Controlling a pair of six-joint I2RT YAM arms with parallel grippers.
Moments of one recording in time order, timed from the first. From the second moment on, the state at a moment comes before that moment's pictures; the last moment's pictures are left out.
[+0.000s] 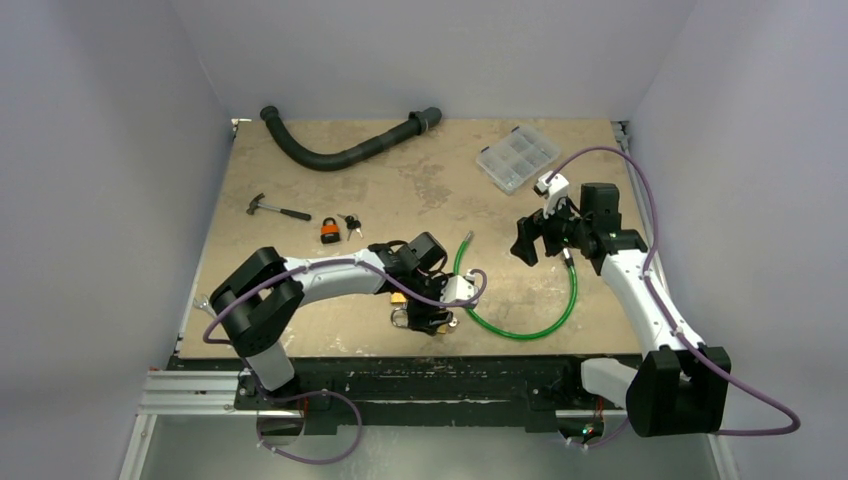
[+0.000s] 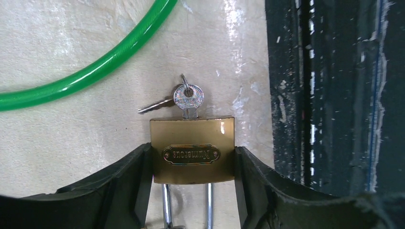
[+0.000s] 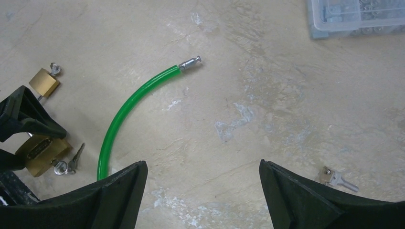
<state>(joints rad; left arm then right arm) -0.93 1.70 0.99 -0.42 0.50 0.59 0.05 1.15 0.86 -0.48 -0.53 -0.33</state>
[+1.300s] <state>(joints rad) -0.79 1.85 1.25 -0.71 0.72 0.61 0.05 1.17 0.86 -0.48 -0.54 -0.33</state>
